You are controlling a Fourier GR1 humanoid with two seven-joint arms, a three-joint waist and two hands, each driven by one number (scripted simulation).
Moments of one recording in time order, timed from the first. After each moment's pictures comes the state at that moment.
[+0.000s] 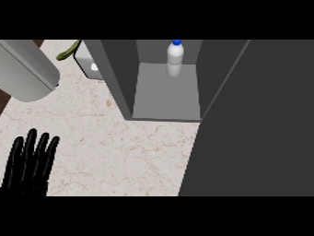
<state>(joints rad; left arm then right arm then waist) 0.31 0.53 -0.44 -2.01 0.65 0.32 -0.52 0.29 -0.10 0.68 -2.46 0.07 0.50 0.38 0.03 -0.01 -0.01</state>
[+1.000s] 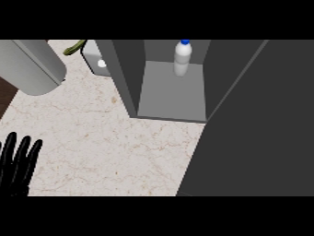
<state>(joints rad) 0.37 0.60 -0.35 -2.04 0.72 0.20 -0.53 0.07 -0.19 0.73 -2.45 0.08 0.49 0.46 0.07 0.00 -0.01</state>
